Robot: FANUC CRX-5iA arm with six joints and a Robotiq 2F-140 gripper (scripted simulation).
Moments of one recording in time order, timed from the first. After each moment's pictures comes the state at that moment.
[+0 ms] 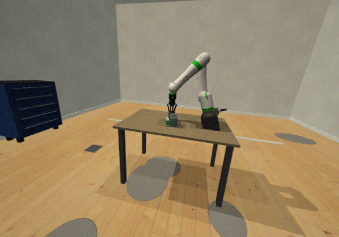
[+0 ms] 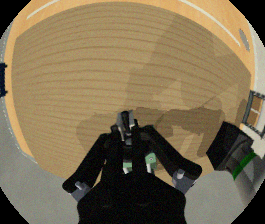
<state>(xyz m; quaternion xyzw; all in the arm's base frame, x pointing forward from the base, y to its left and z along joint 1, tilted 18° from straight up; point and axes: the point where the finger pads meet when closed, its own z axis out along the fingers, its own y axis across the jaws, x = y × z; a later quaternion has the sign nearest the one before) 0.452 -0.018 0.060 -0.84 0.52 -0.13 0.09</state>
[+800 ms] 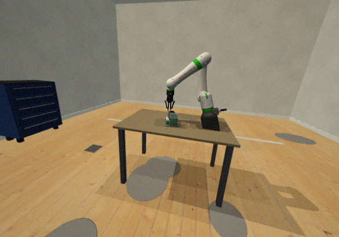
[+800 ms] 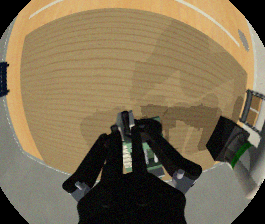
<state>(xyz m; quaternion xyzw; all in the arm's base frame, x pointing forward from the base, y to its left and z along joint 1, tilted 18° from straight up) 0.464 -0.005 0.108 -0.84 0.52 -0.13 0.09</state>
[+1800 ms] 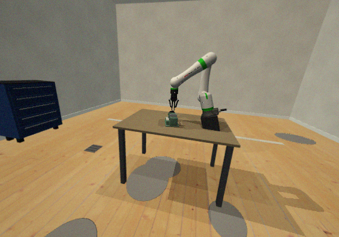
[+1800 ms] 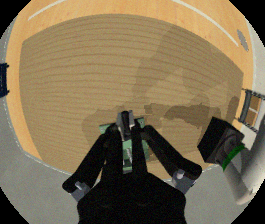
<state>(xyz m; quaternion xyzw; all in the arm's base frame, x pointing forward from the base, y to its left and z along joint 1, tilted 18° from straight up) 0.419 -0.026 0.111 -0.84 0.52 -0.13 0.09</state>
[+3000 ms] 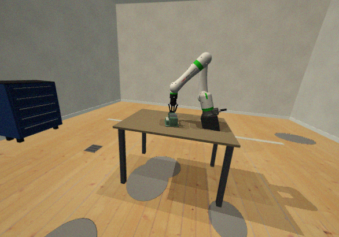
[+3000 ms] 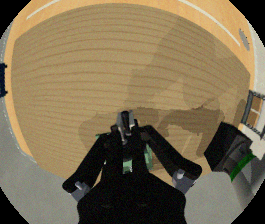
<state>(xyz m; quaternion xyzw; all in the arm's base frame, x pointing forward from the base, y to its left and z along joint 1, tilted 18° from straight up) 0.439 -0.024 0.059 -0.84 0.52 -0.13 0.09</state>
